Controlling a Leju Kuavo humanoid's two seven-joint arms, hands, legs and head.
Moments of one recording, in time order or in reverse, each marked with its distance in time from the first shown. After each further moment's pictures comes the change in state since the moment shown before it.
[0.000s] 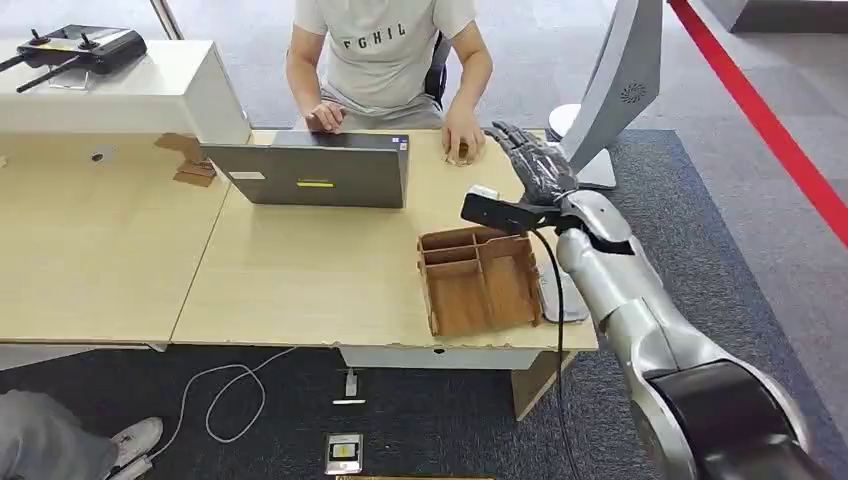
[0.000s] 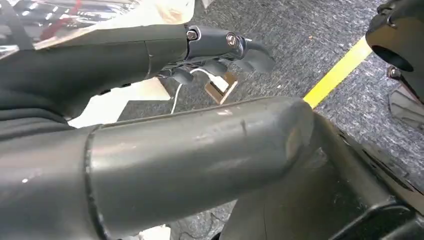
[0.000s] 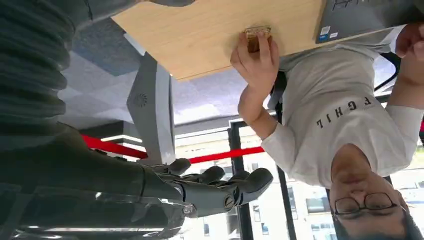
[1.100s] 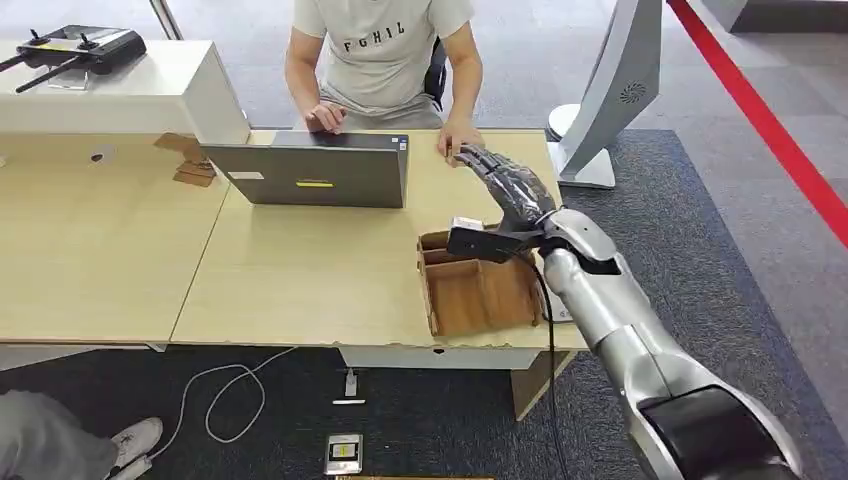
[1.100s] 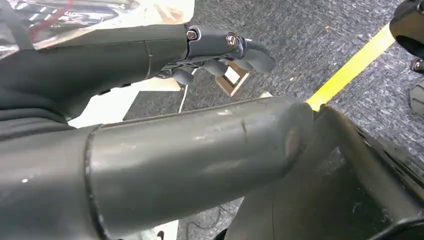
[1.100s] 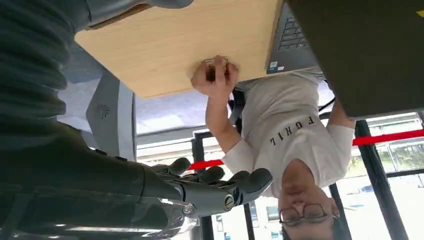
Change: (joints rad) left arm 0.003 0.000 0.000 0.000 0.029 -0.013 0.067; right arm 0.101 -0.006 0.080 -0.150 -0.076 0.065 -0.064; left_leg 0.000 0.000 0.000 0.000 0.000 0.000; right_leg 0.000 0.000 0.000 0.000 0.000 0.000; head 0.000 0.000
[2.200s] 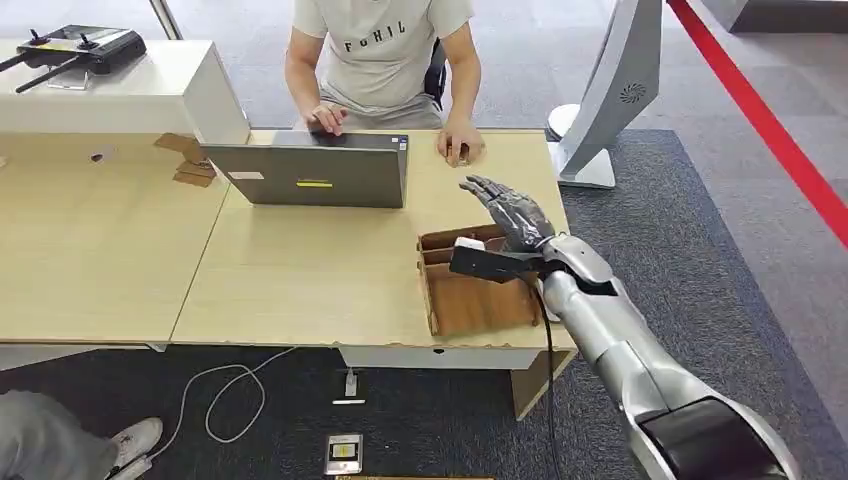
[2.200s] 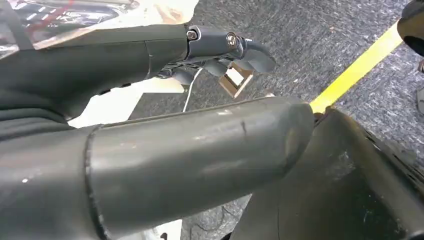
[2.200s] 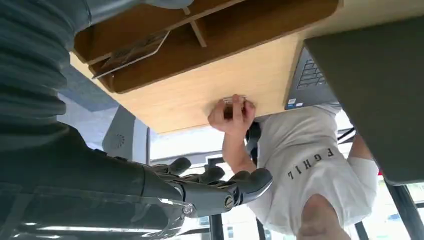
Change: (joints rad) left arm 0.000 0.000 0.000 0.000 -0.010 0.007 0.014; right arm 0.045 -0.009 0.031 0.068 -0.052 -0.024 0.024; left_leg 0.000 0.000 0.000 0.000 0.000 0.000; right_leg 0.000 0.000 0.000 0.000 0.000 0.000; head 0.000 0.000
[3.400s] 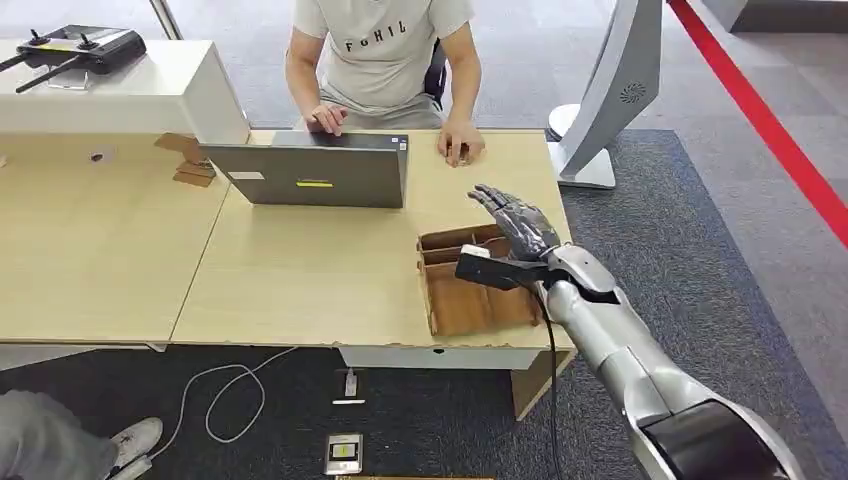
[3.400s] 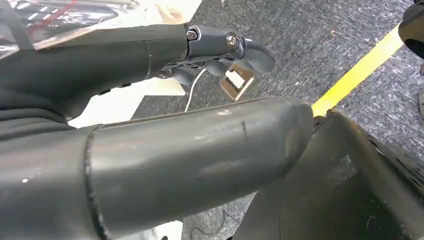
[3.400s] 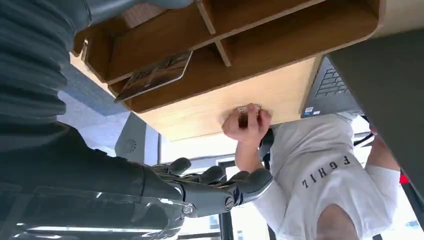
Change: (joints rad) left arm 0.001 0.000 0.000 0.000 -0.010 0.012 0.000; right arm 0.011 -0.014 0.022 0.048 -0.020 -0.044 0.009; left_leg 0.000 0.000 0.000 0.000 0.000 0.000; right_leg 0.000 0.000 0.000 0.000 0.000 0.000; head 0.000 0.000
